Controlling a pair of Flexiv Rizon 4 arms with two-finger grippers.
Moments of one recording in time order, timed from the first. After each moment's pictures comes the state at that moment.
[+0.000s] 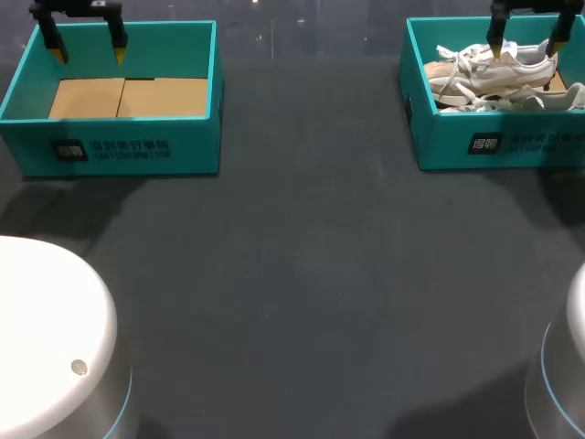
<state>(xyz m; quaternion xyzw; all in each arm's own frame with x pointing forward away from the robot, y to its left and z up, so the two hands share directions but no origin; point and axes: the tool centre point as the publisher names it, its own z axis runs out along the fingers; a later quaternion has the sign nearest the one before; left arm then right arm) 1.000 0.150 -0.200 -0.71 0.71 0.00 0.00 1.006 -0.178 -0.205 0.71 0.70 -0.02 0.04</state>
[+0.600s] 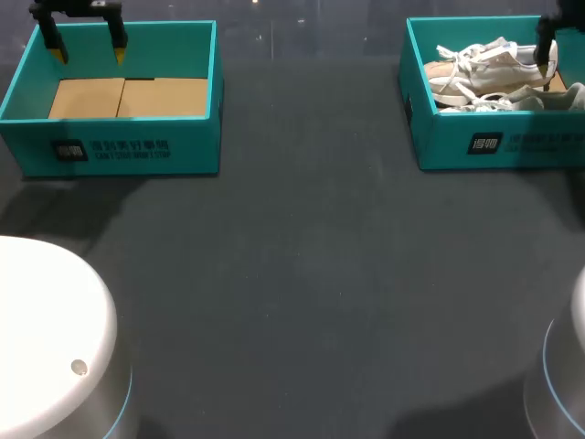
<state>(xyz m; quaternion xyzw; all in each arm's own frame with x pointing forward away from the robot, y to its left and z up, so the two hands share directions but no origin) 1.000 0.150 -0.200 -0.71 0.71 0.00 0.00 1.004 -0.270 -0.242 0.73 0.68 -0.04 0.07</state>
